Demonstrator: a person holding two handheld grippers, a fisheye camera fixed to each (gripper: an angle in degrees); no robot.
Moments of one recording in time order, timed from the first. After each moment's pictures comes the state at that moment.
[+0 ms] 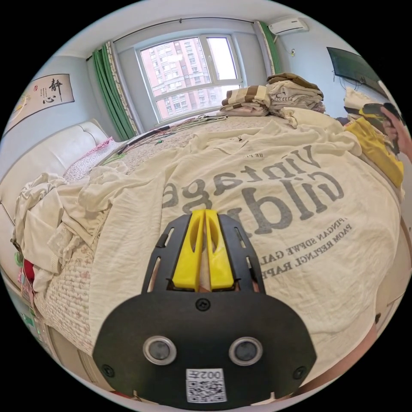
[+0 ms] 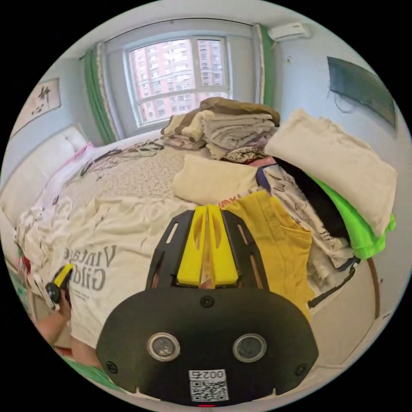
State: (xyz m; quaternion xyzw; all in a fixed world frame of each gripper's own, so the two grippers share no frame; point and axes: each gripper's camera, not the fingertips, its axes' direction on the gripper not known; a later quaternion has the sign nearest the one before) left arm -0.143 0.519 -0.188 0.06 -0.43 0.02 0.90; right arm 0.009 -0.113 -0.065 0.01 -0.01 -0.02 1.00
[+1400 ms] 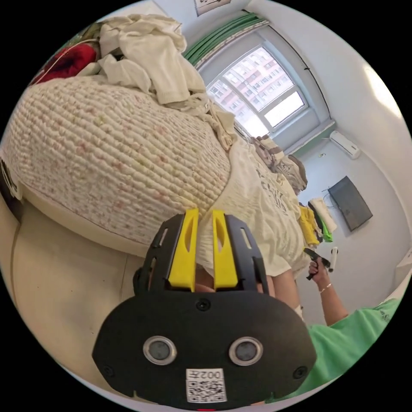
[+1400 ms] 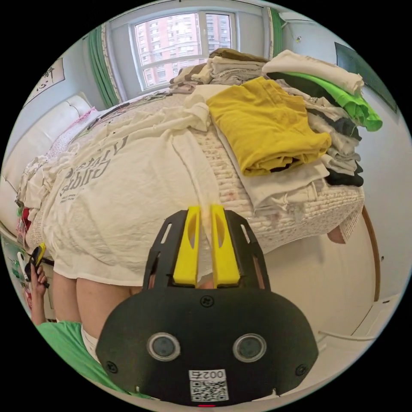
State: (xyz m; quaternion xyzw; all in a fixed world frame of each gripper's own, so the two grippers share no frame) left arm -0.188 0.726 -0.576 0.17 -0.12 -0.29 0.93; right arm 0.008 0.086 -0.113 -0.10 -0.02 0.03 0.99
